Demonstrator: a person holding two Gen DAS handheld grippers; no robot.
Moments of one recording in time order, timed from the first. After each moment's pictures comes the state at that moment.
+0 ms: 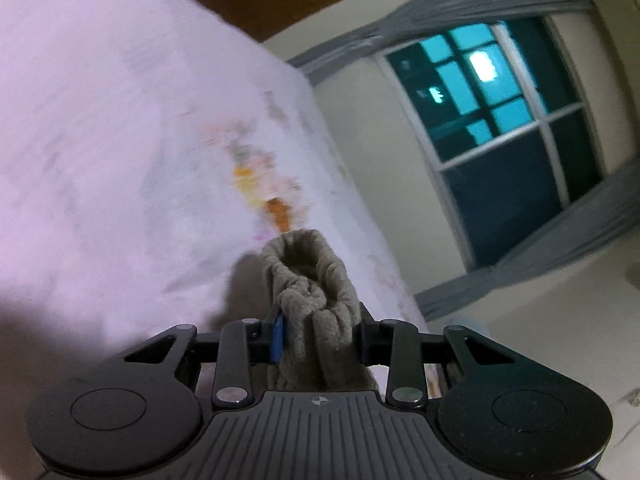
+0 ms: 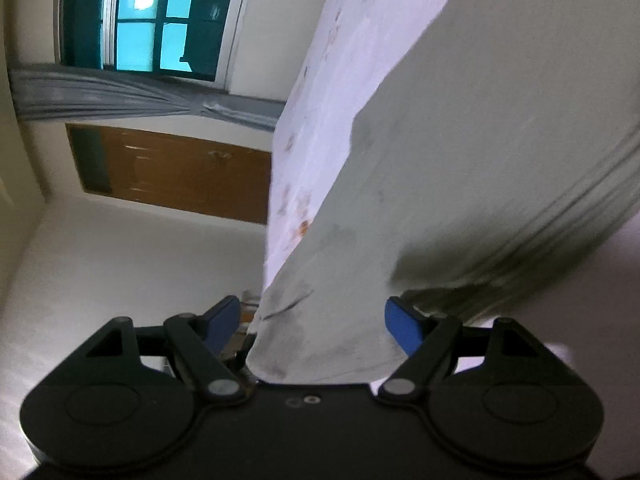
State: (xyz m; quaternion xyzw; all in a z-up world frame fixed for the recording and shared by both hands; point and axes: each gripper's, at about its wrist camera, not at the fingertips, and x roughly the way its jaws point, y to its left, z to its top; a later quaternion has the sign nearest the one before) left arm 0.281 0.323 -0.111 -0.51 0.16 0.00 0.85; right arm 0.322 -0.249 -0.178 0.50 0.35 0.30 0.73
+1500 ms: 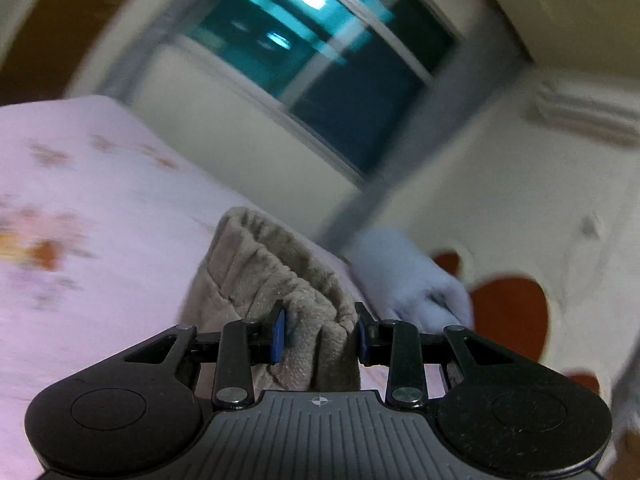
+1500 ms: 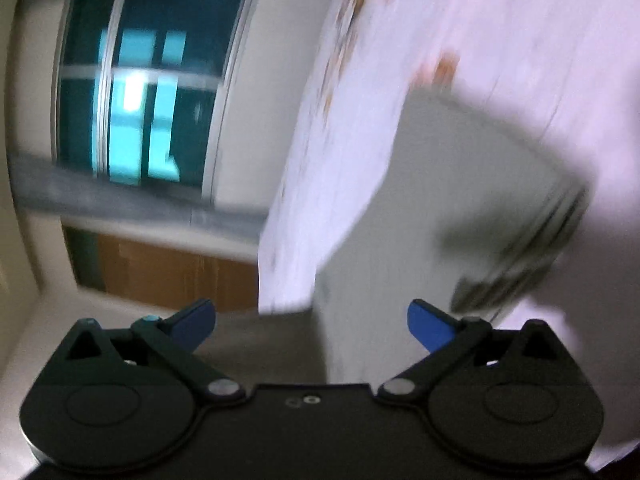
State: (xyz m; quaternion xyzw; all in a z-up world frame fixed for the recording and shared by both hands) left arm 0.270 0.121 0.082 -0.30 0.15 -0.18 0.93; right arm 0.269 -0.395 -0.158 0.56 0.23 0.17 0.78
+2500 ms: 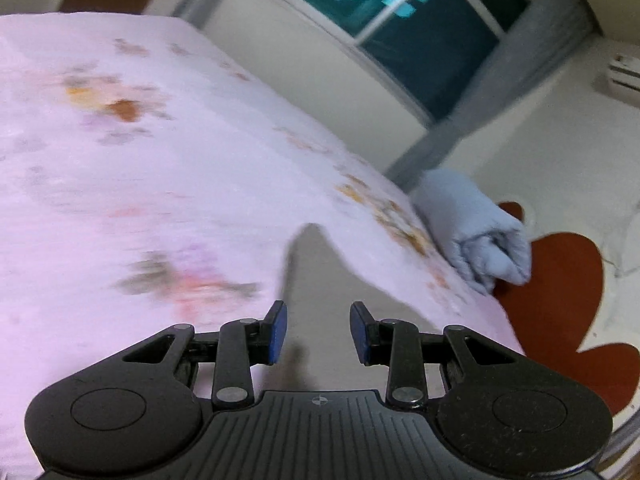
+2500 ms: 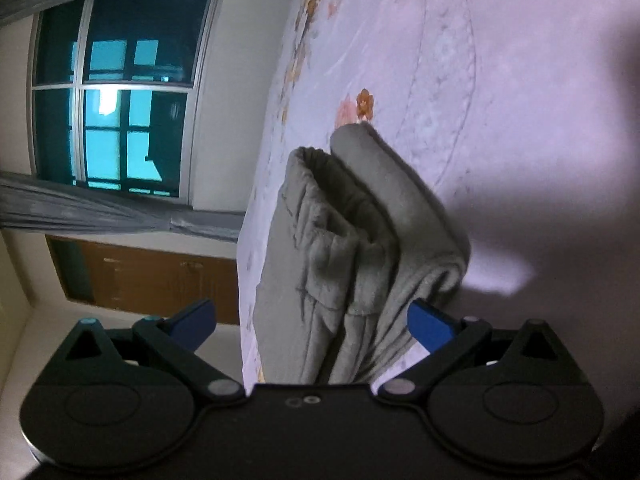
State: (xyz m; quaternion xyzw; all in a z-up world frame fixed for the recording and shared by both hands) left arm 0.168 0.150 -0.036 -0.33 0.25 -0.08 0.90; right arm 0.287 -0.417 -0.205 0.57 0.27 0.16 0.76
